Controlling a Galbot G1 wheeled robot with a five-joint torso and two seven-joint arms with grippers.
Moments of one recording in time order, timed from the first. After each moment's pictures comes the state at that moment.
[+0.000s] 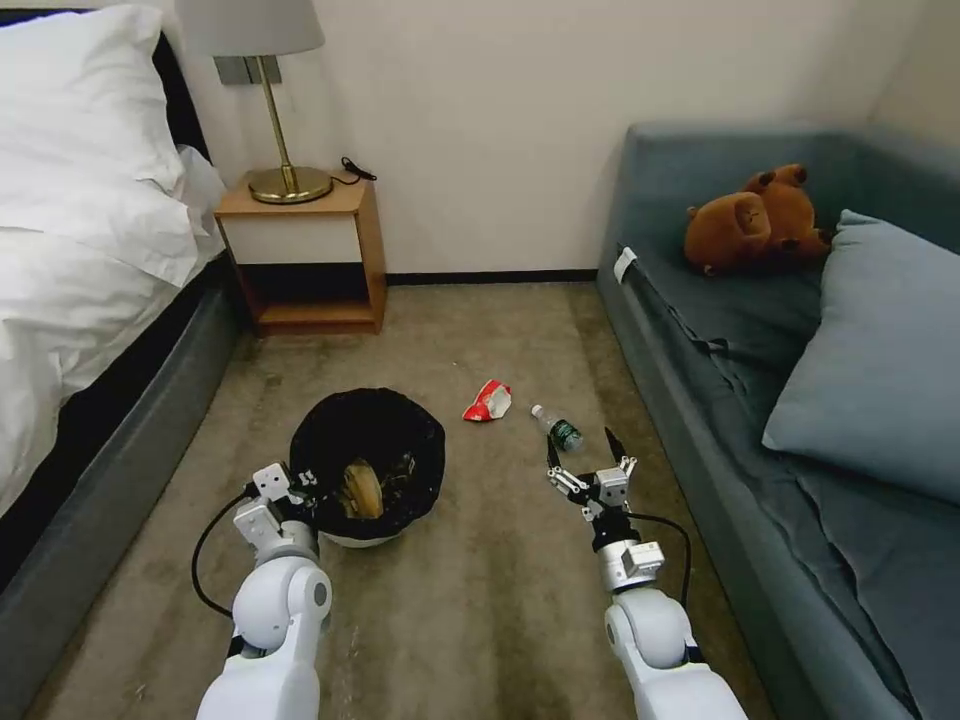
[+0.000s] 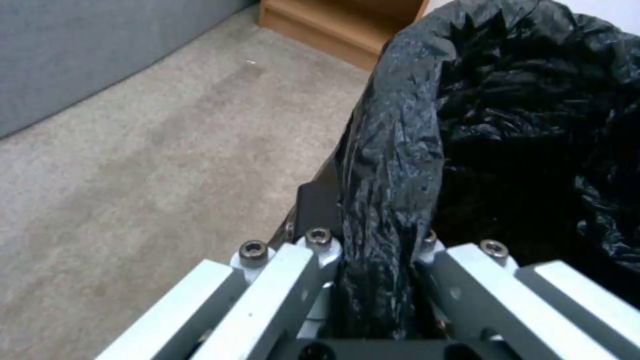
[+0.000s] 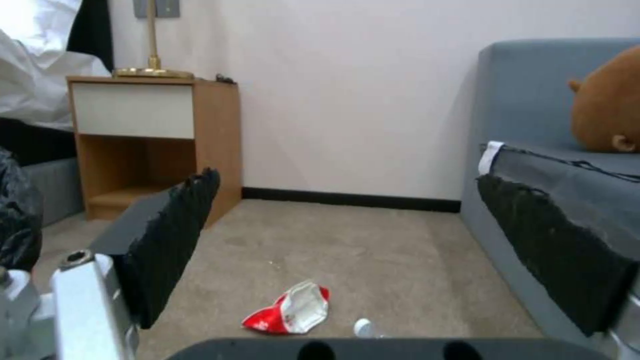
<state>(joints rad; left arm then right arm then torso) 1.27 -1.52 -0.59 -1.83 -0.41 0.31 -0.36 -1.24 1.46 0.38 1.54 0.07 0.41 -0.03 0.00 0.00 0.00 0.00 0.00</state>
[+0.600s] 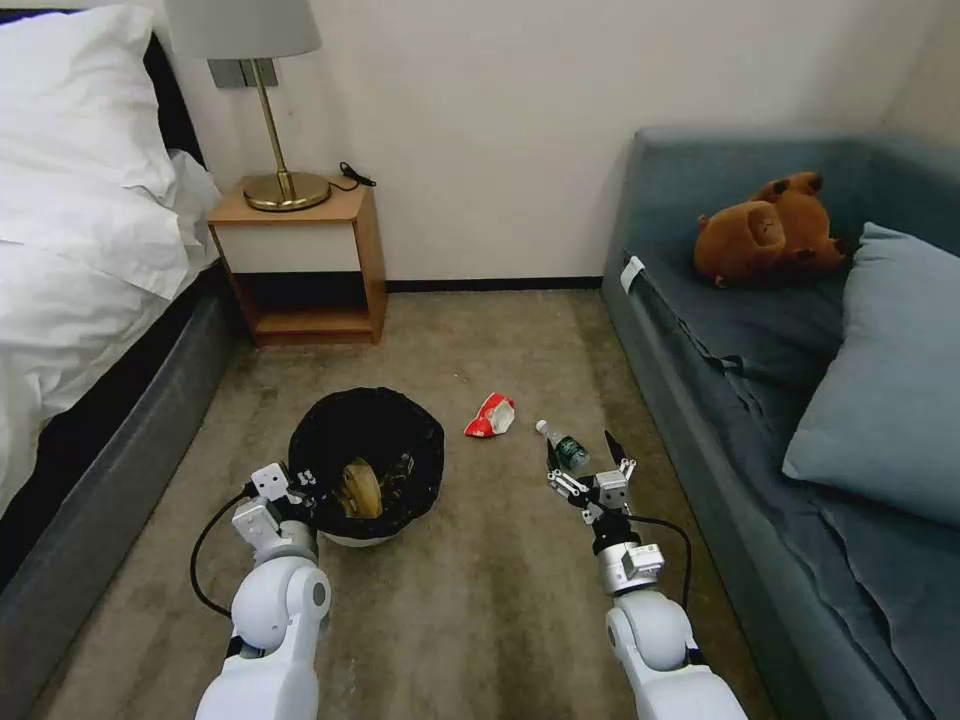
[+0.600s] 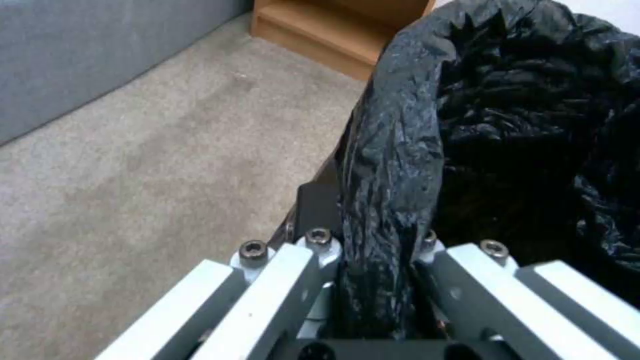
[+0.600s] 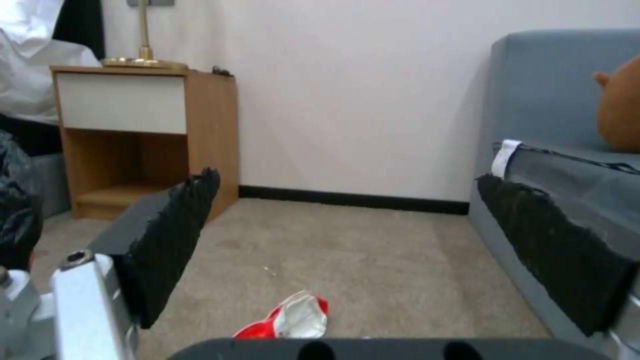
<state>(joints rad) 1.27 -1.53 -0.59 -1.83 -0.41 0.31 -0.36 -1.24 1.45 0.38 1.52 0.06 0.42 -0.03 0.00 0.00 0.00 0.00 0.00</state>
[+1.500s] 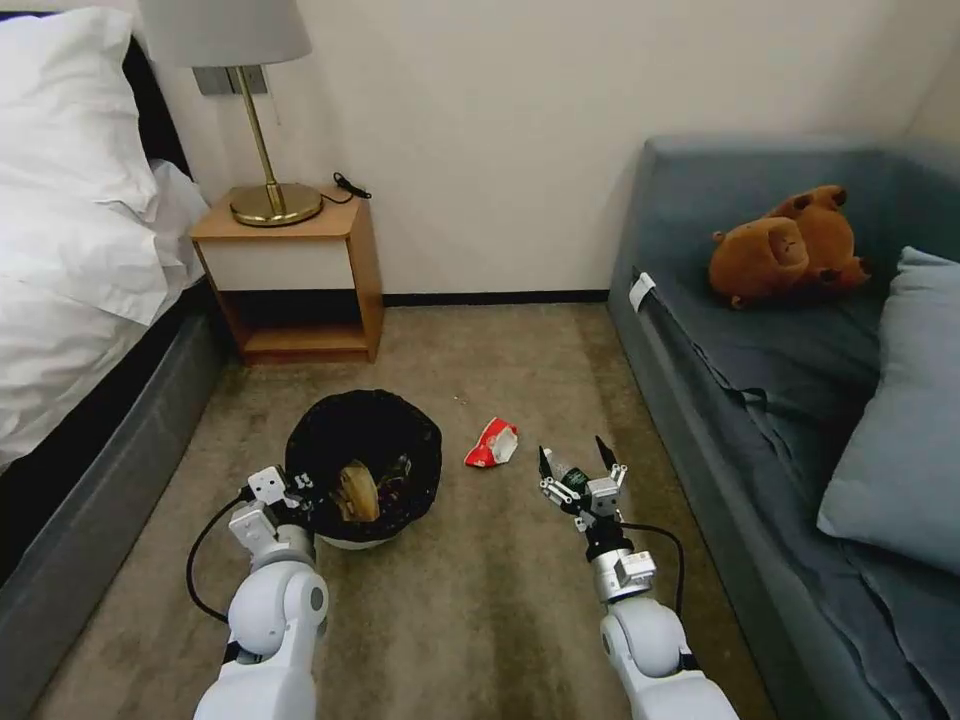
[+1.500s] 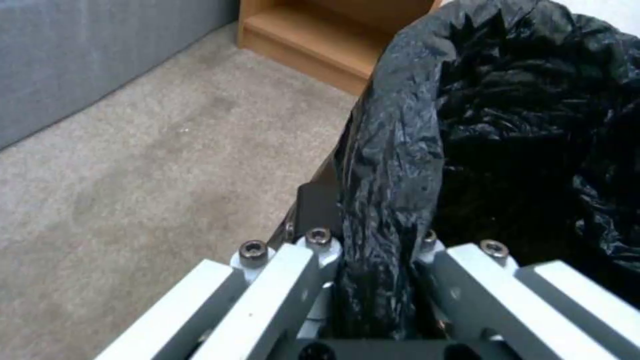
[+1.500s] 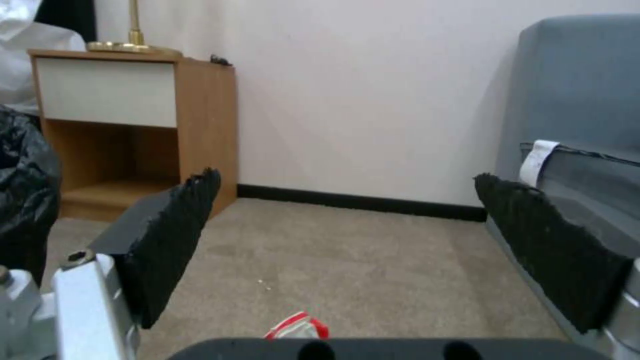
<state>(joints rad) 1.28 -1.53 -0.59 -1.84 -0.40 0.30 -0.36 -1.25 1.45 0.36 1.51 0.04 0.45 -0.03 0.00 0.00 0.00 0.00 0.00</state>
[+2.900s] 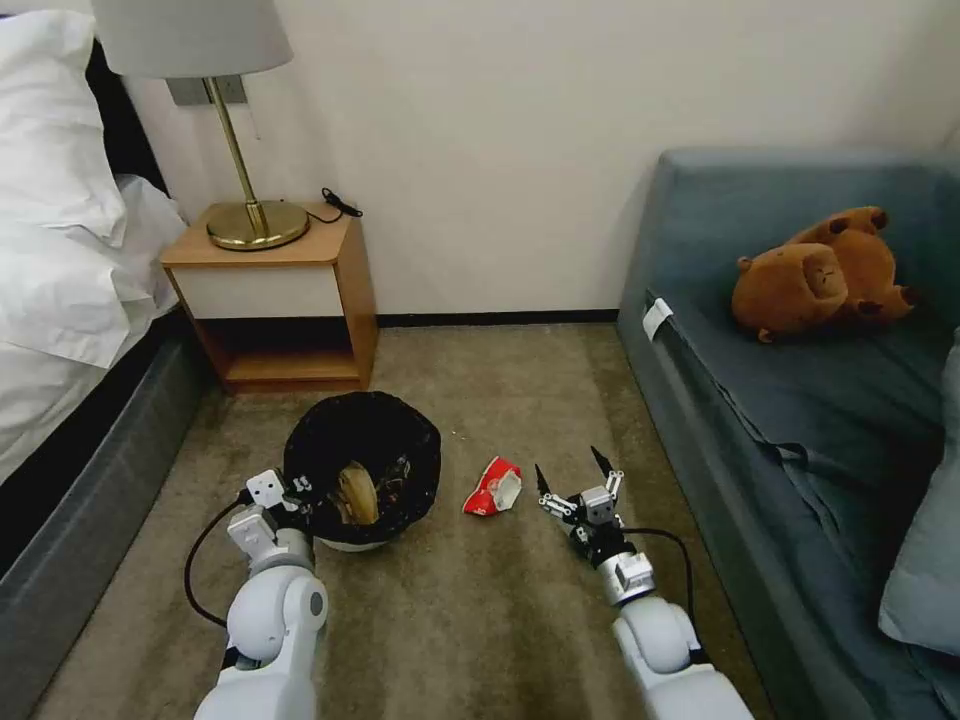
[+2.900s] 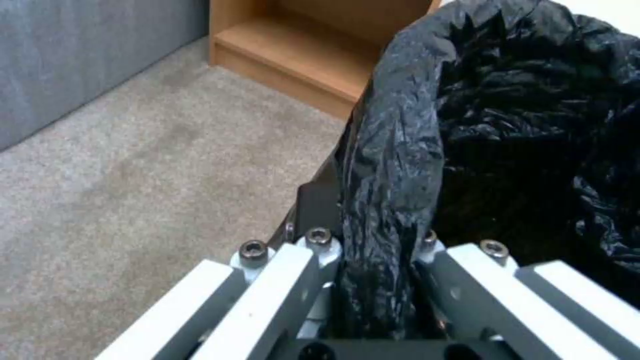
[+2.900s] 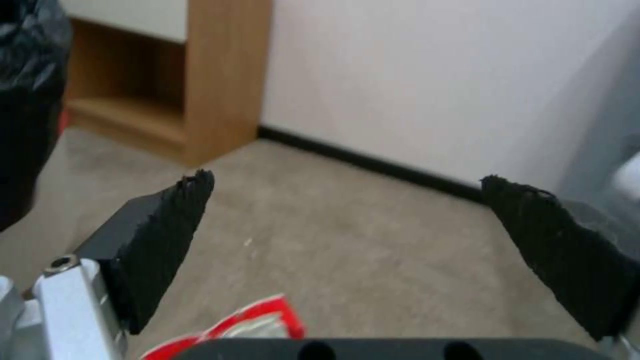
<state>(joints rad) 1.31 -1.53 -0.60 -1.87 -0.40 0.30 -0.36 -1.17 1.36 0.37 1.45 0.02 0.29 -0.22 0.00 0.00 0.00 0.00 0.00</state>
